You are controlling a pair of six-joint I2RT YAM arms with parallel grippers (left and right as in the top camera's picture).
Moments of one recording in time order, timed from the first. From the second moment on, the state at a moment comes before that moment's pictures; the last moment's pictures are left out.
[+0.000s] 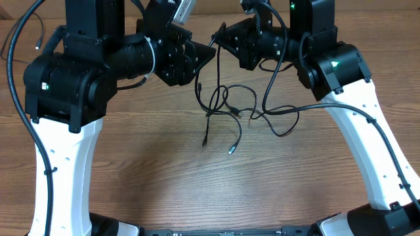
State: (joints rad) left arm -0.29 1.61 2.25 -1.24 0.60 0.06; right arm 0.37 1.64 1.79 -0.59 -0.74 0.03
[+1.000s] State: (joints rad) left arm -0.28 1.65 2.25 -1.26 0.55 0.05; right arm 0.37 1.64 1.79 -0.62 -0.62 0.06
